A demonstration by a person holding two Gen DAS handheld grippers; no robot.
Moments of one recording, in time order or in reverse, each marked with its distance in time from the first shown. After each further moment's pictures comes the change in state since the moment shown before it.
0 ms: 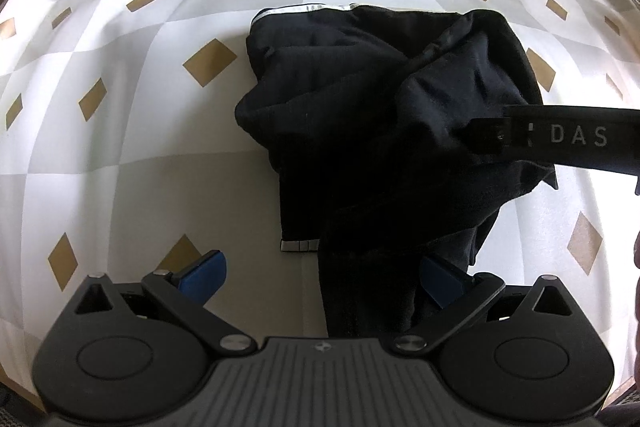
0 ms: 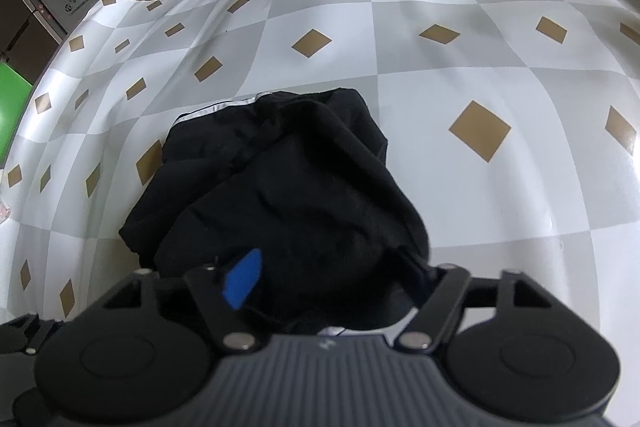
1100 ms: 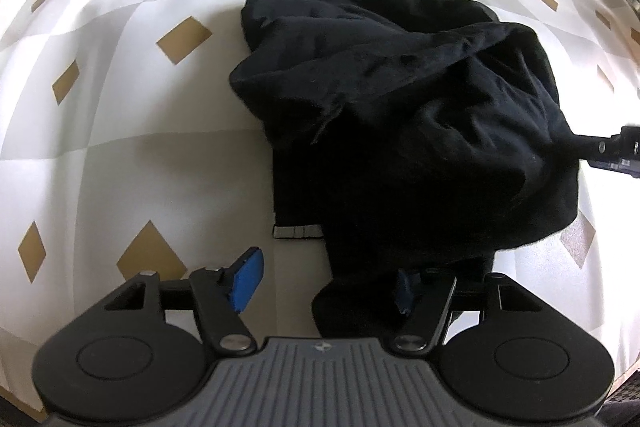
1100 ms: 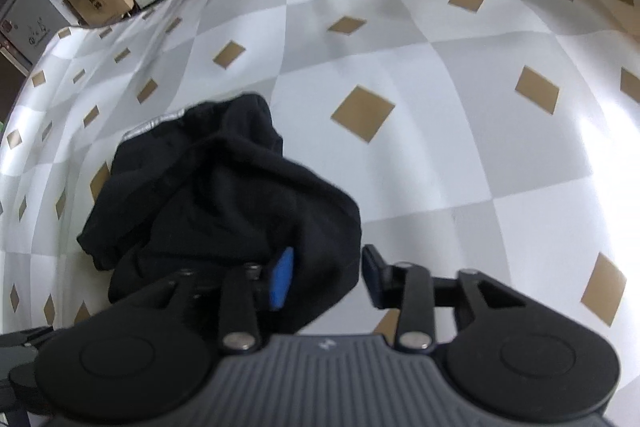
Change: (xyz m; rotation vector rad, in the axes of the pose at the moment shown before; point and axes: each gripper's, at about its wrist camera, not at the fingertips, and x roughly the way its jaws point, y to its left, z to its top) left arm 0.017 -0.006 -0.007 -0.004 0.018 -0.051; right arm -0.031 -0.076 -0.009 0.135 -0.018 -0.051
